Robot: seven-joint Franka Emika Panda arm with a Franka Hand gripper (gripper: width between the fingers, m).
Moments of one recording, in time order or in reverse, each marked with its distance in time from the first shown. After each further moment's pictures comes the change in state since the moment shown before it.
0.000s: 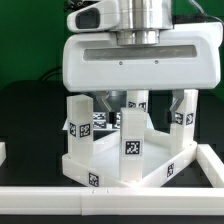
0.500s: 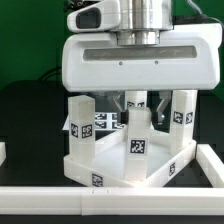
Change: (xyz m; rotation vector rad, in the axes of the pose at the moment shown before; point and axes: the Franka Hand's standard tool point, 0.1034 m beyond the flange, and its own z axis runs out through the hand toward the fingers) arm 0.000 -0.003 -0.001 -0.003 0.001 0.443
